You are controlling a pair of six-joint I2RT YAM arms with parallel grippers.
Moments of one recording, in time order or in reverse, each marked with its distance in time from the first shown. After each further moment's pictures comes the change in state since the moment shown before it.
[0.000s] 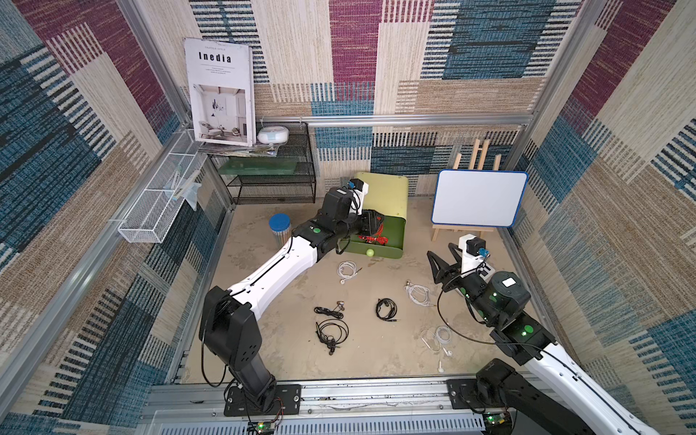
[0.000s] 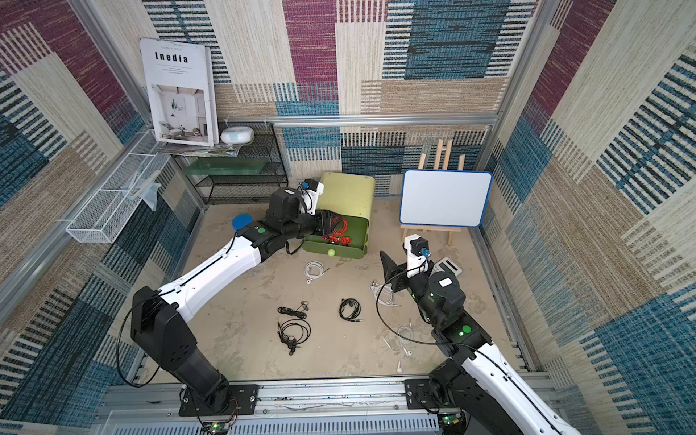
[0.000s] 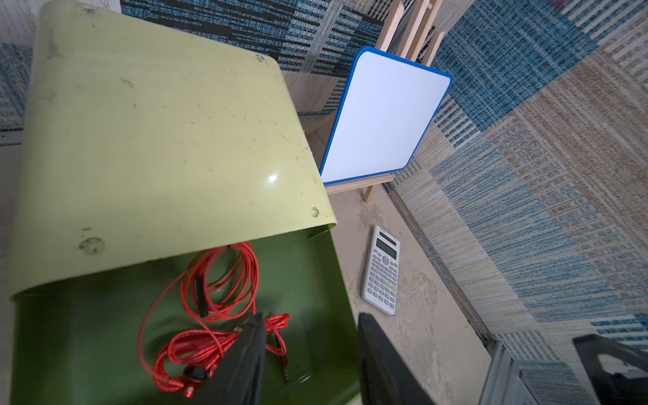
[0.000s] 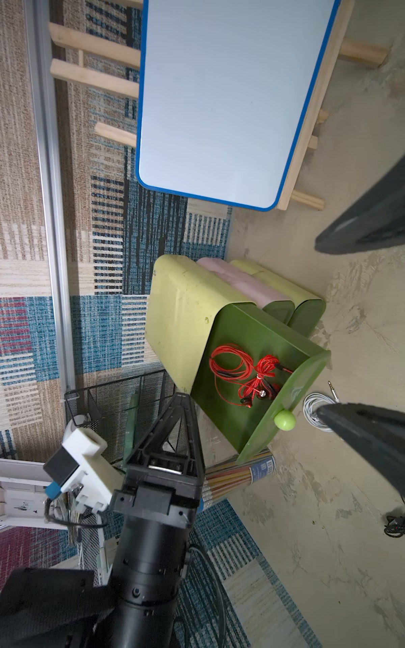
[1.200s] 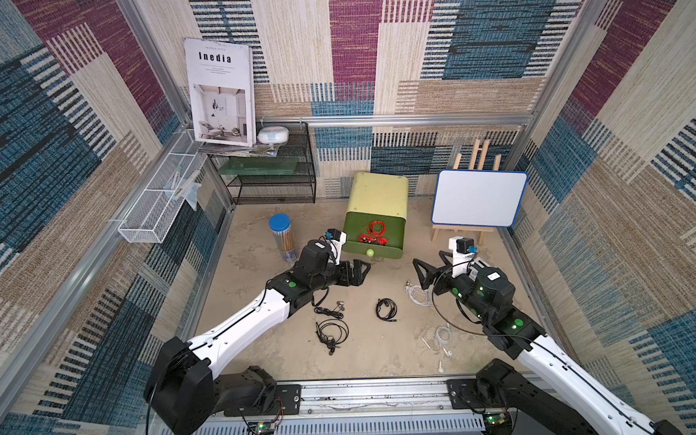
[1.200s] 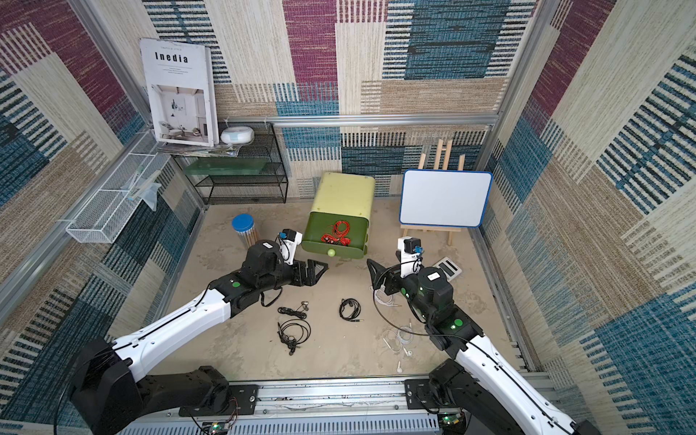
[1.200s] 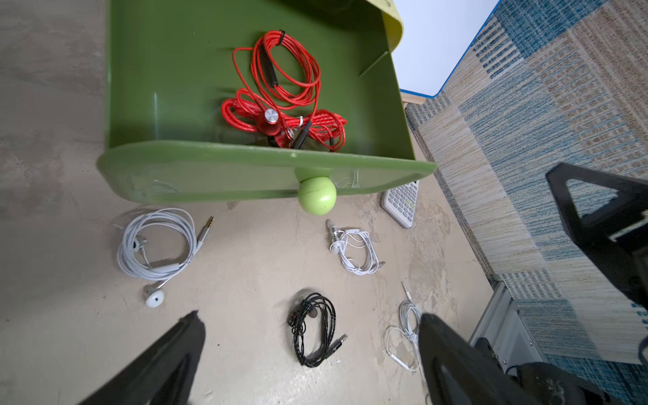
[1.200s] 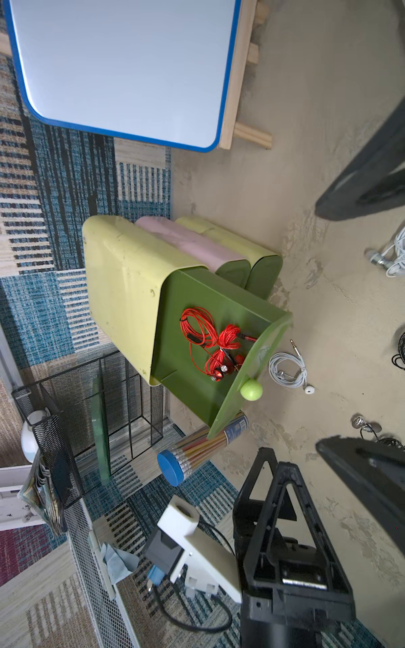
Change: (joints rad) left arm -0.030 -0.378 -0.634 0.141 -0.035 -0.096; right arm 0.000 0.062 -0.020 -0.033 -0.095 0.186
